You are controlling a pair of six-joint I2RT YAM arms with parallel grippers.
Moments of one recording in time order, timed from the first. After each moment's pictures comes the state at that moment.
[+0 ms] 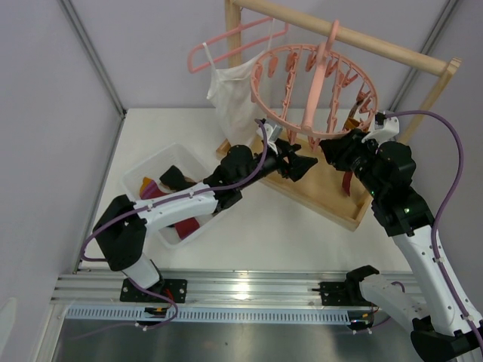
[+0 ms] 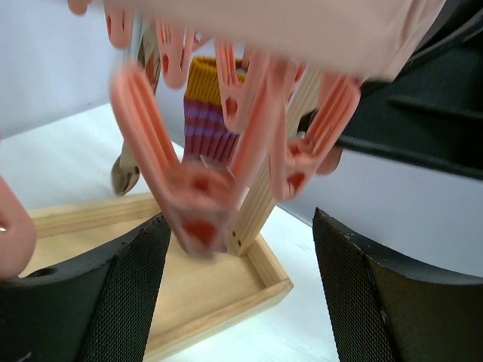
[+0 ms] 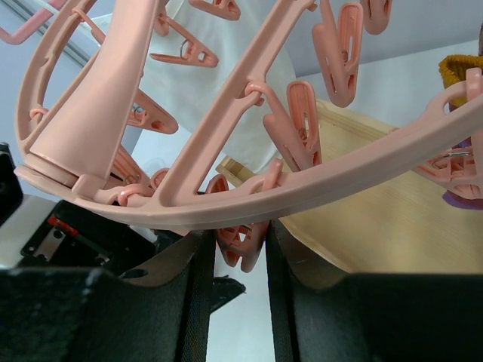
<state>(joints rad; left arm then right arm) -0.92 1.61 1.17 0.59 0.13 -0.37 0.35 0.88 1.15 -0.38 -0.01 0.52</state>
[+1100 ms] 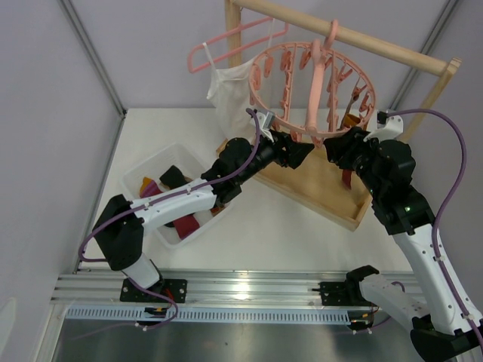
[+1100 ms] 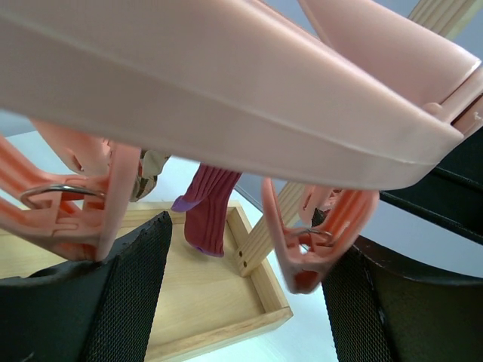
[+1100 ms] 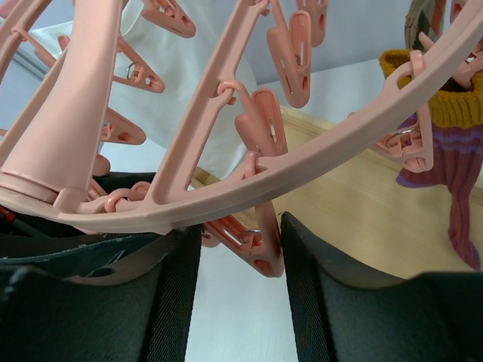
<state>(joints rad) -0.89 1.61 1.23 0.54 0.02 -0.46 0.35 0.89 1.17 -0.42 0.09 0.48</state>
